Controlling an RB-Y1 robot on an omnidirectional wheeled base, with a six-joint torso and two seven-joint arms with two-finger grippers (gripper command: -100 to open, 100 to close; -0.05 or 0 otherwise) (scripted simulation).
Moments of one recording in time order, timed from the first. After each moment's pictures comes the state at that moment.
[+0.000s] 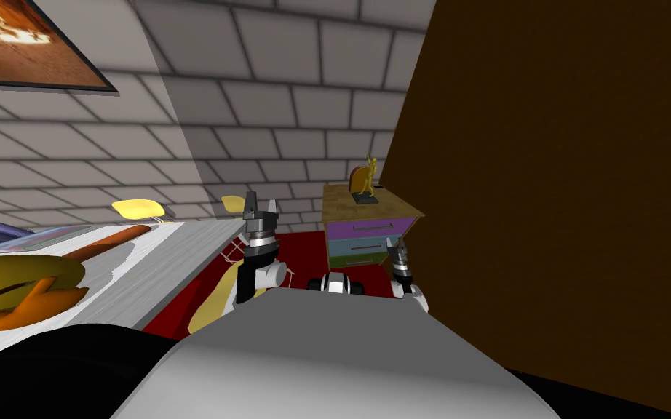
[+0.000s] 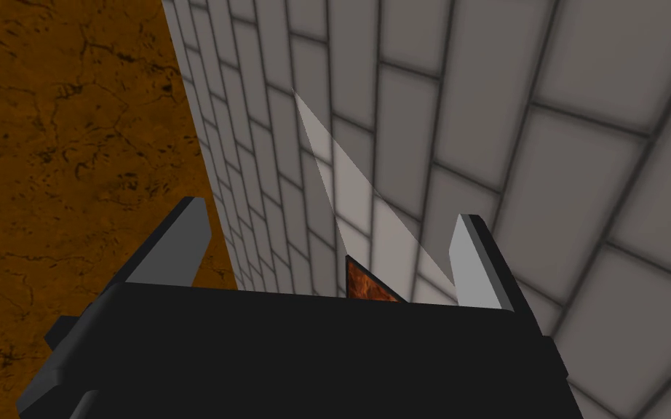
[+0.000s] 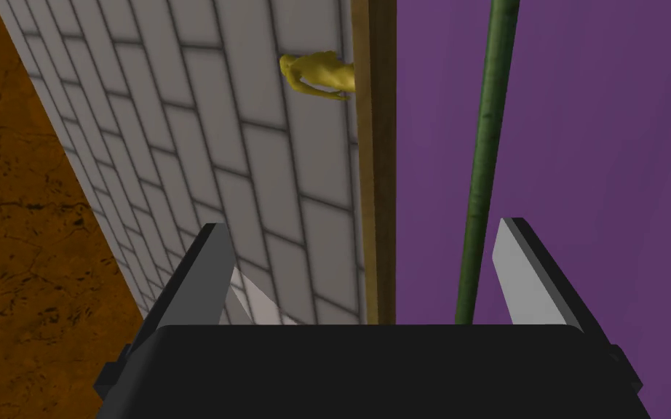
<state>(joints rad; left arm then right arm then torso) 0.47 -0.04 0.00 -2.37 0.05 -0.45 -0.09 -0.17 -0.16 -0.60 -0.58 0.51 -1.49 2.60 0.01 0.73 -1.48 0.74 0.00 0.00</state>
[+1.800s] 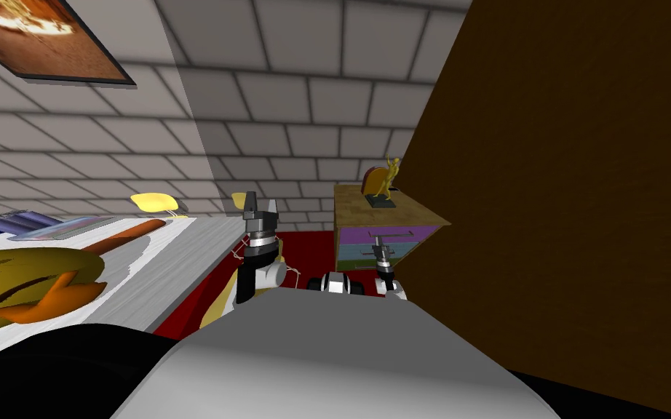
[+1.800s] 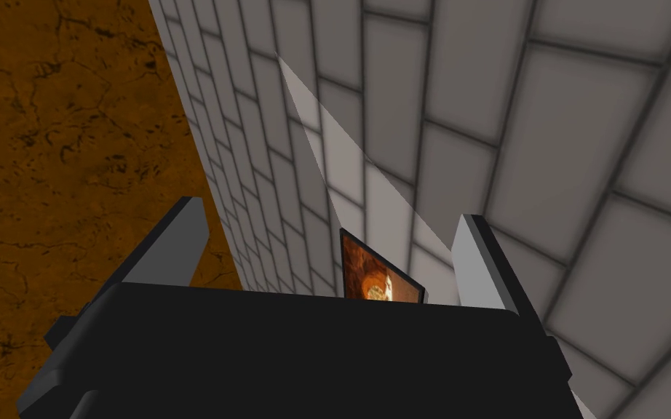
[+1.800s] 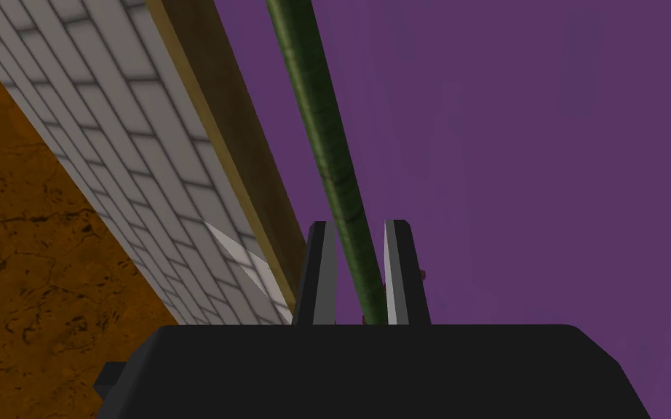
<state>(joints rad) 0.47 -0.04 0.00 -2.37 0.05 -0.45 -0.09 -0.16 0.01 -0.55 -0.66 0.56 -1.42 2.58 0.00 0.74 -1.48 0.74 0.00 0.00</state>
